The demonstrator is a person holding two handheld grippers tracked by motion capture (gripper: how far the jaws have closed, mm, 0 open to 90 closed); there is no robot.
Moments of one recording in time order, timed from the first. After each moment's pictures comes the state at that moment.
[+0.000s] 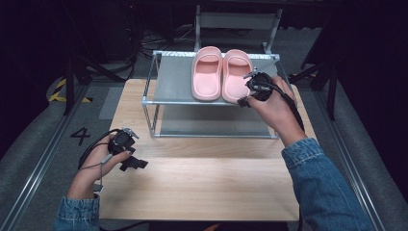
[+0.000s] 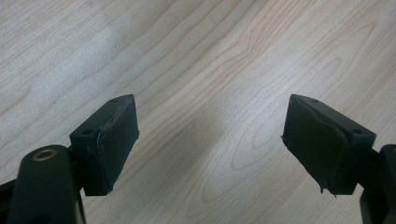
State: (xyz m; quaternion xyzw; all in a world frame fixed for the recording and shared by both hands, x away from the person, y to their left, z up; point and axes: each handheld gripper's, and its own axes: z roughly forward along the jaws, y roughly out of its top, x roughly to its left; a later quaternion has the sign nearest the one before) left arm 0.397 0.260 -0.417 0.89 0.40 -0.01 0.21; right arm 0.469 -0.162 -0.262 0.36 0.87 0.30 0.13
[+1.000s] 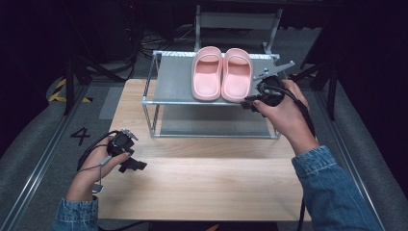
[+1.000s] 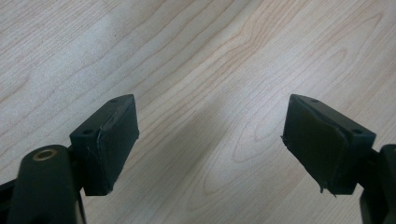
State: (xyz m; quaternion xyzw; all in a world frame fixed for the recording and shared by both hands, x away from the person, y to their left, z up) left arm 0.394 0.262 -0.419 0.90 0.40 -0.01 0.20; right arm 0.439 -0.182 -0.251 0.35 0.86 0.35 0.15
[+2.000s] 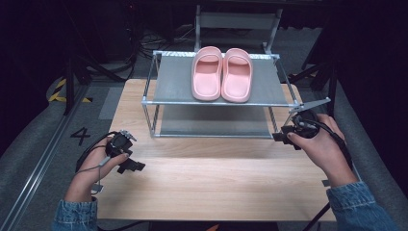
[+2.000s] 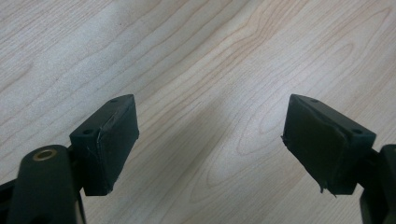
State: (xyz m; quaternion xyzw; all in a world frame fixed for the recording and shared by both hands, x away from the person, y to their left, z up) left arm 0.392 0.265 -0.421 0.89 0.40 -0.01 0.20; right arm 0.391 -0.272 -0.313 0.44 0.84 0.28 0.13
